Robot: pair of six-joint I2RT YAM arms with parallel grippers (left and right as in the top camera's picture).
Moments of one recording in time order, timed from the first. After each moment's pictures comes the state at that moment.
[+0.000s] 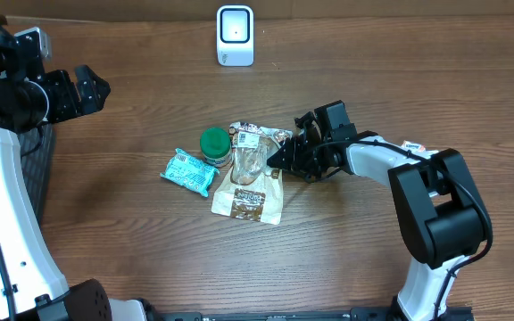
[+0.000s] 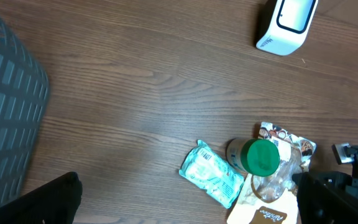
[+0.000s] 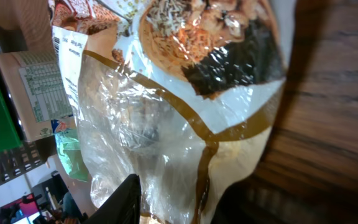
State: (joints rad) left arm 0.33 1.60 1.91 -1.33 0.28 0.00; right arm 0.34 2.00 1.05 -0.17 -0.72 0.59
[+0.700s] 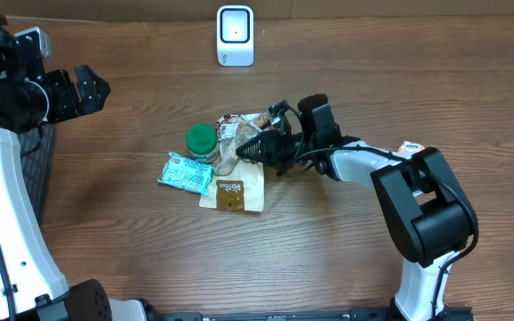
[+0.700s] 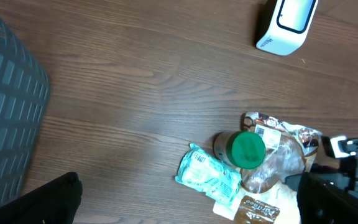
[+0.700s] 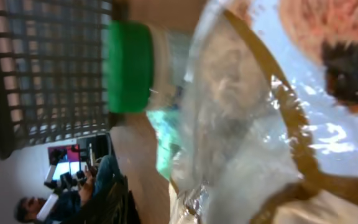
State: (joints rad) left arm 0.33 1.60 1.91 -1.33 0.28 0.00; right arm 0.43 2.04 1.05 0.19 -0.92 0.71
